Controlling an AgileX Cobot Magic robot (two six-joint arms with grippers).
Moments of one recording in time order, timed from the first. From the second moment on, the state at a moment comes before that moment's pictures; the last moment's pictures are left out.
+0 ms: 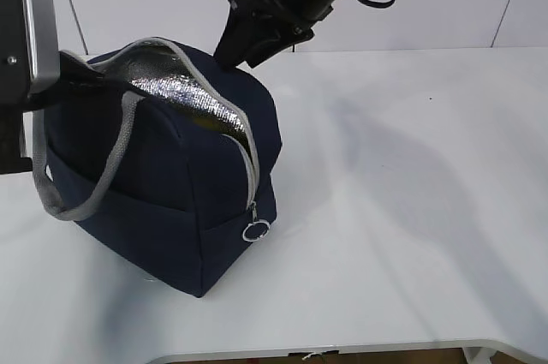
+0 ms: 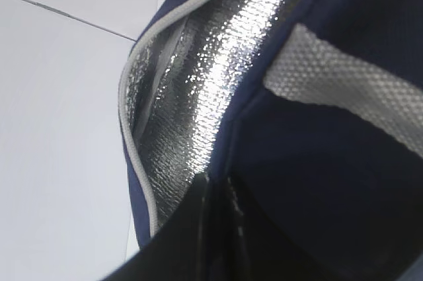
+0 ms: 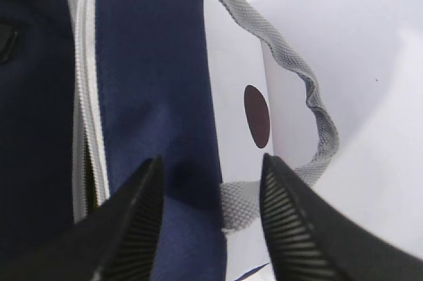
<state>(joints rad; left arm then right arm) -0.30 1.29 -0.78 -1.09 0.29 2.28 0.41 2.11 -2.09 0.62 1.24 -0.53</state>
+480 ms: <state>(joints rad) -0.30 1.29 -0.78 -1.09 0.27 2.28 0.41 2.11 -2.06 0.64 1.24 -0.54</state>
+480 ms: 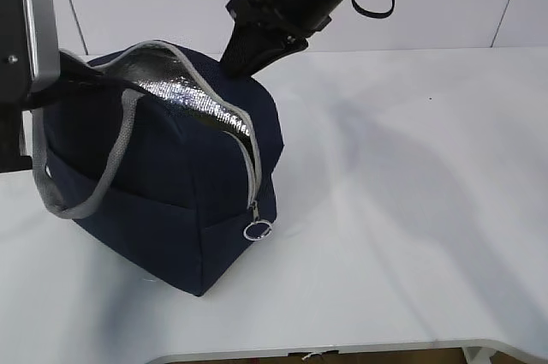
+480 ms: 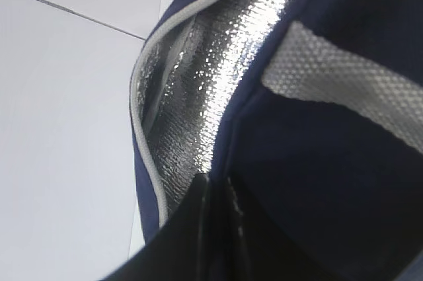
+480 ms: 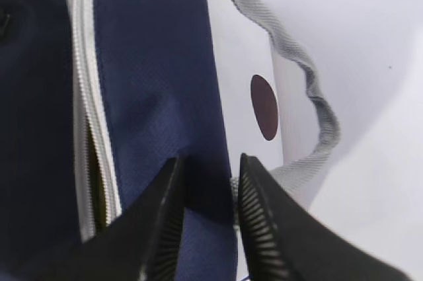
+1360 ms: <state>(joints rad) -0.30 1.29 -0.78 -1.09 0.26 2.28 0.41 2.11 -2.06 0.66 1.24 -0.58</state>
